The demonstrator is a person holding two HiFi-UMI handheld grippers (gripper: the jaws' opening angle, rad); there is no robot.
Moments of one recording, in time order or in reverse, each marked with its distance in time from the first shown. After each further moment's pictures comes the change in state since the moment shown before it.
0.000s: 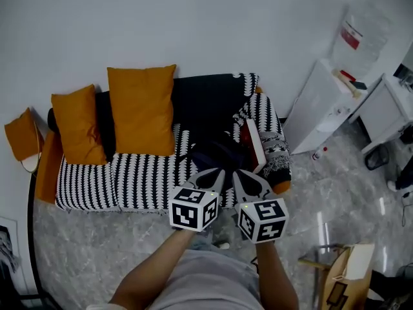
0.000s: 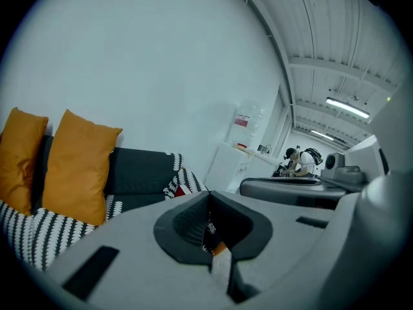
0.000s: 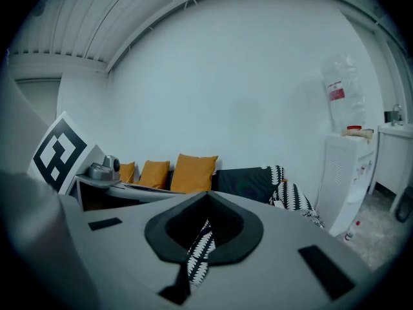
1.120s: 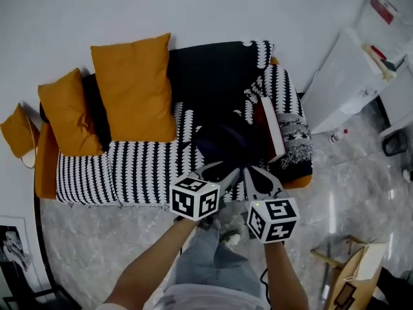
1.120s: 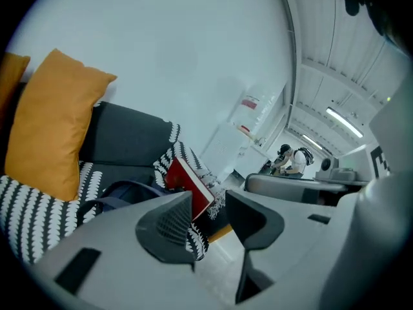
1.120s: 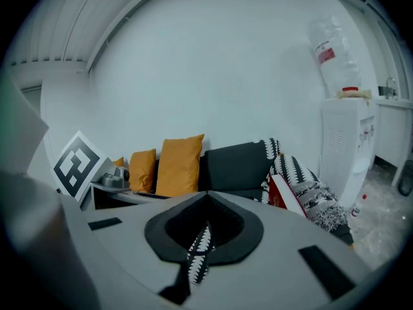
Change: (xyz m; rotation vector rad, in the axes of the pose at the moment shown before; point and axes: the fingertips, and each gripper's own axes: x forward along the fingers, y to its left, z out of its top) left arm 0.117 0.071 -0.085 -0.117 0.147 -0.149; right arm 0.097 -0.065 -0.092 0.115 0.096 -0.025
